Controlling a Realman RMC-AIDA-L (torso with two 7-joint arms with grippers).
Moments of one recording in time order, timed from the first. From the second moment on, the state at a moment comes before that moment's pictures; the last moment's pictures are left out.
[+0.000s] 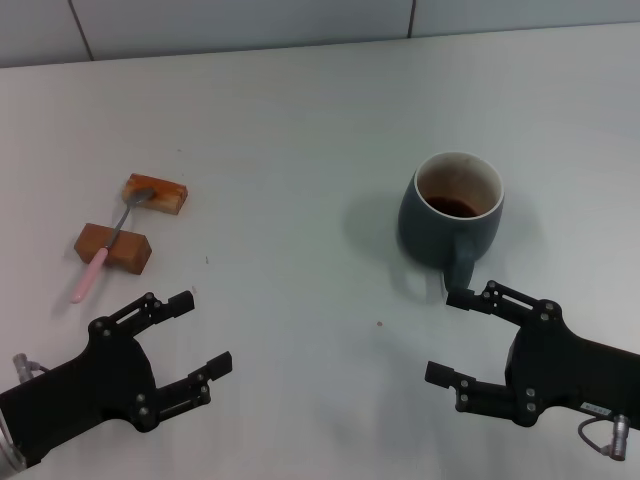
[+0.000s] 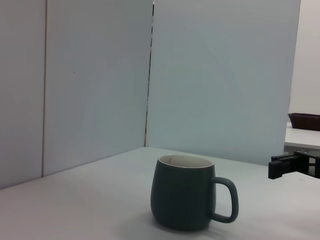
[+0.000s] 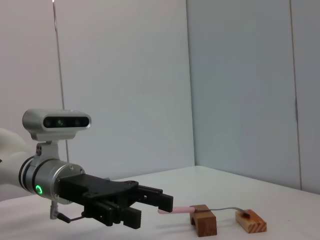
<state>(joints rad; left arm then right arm) -0.21 -2.06 0.84 0.31 1.65 1.63 -0.67 0.31 2.08 -0.55 -0.26 -1.97 -1.73 0.62</state>
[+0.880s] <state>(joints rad) -0.21 -2.06 0.84 0.31 1.65 1.63 -0.66 0.23 2.08 -0.05 -0.21 -1.87 -1.85 0.60</state>
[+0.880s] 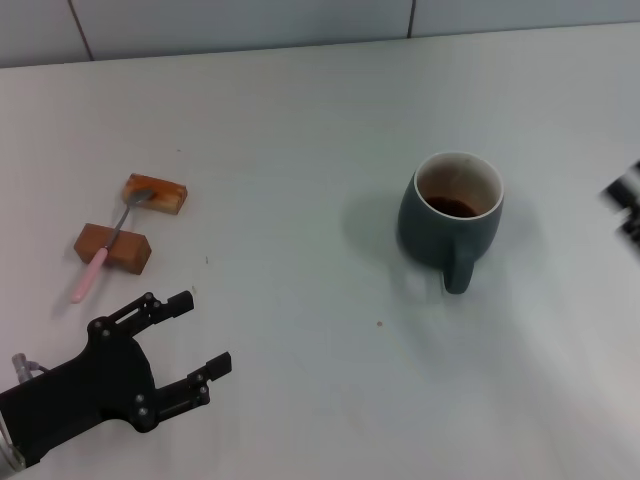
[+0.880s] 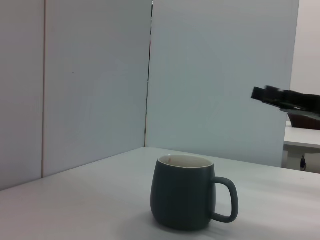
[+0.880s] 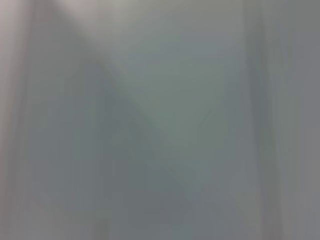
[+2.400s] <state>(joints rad) -0.21 -2.06 0.84 0.32 1.65 1.65 -0.66 0.46 2.08 0.01 0.03 -1.88 -1.19 0.21</state>
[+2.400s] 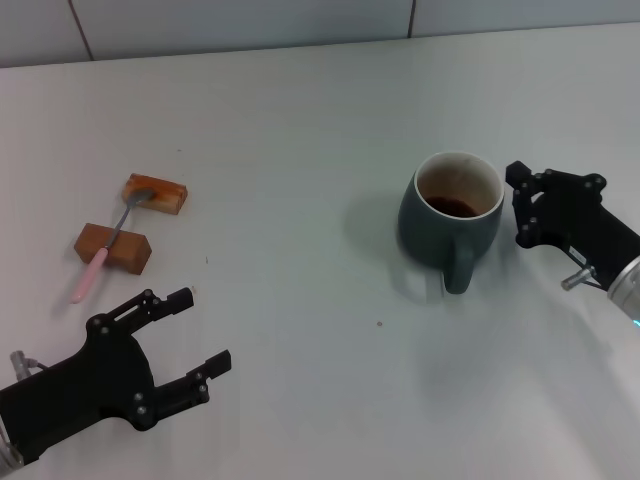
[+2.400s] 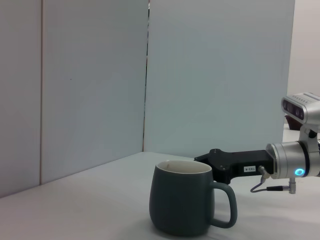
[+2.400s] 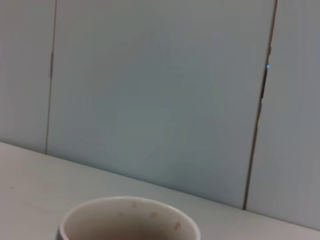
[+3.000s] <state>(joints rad) -0.21 -2.06 0.82 0.32 1.65 1.65 -0.66 0.53 2.08 -0.04 0.11 -1.88 -1.14 0.21</state>
